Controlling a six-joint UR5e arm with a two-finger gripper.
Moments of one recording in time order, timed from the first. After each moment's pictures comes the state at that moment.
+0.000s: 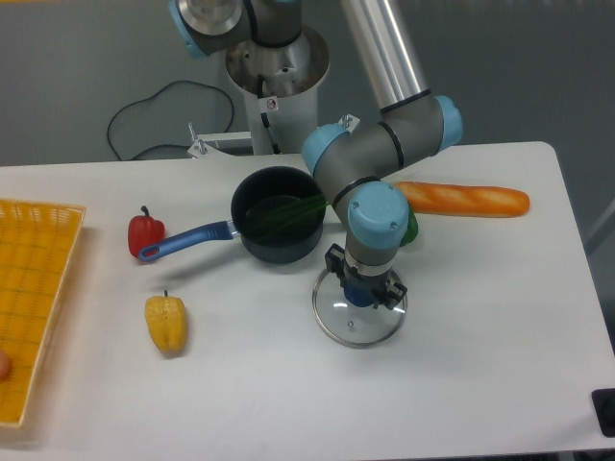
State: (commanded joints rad) arm 2.53 -2.05 -1.70 -0.99 1.58 1.09
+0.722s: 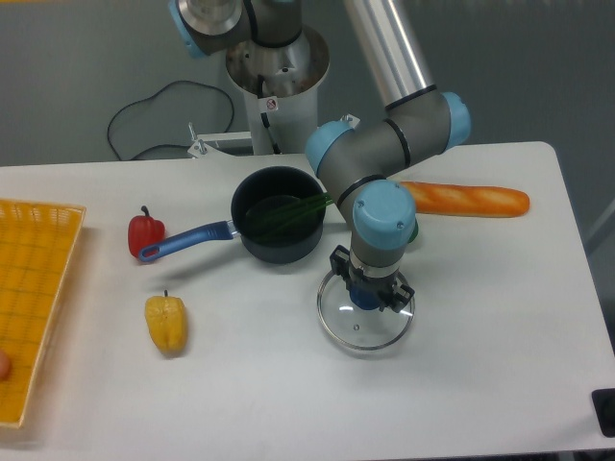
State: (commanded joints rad) arm 2.52 -2.03 -1.60 -1.12 1.58 1.10
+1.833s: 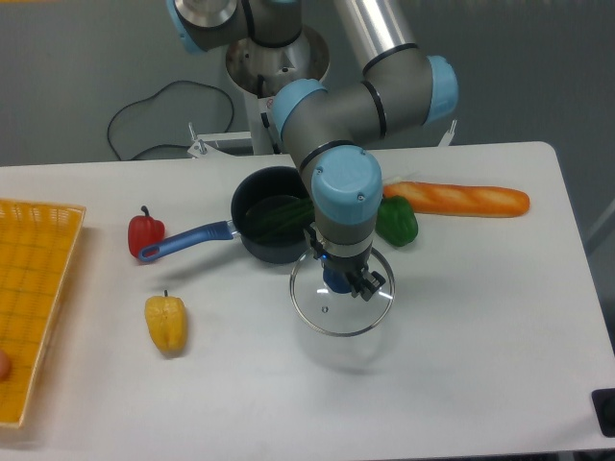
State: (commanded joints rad) arm 2.44 -1.94 -1.54 -1.28 1.65 1.23
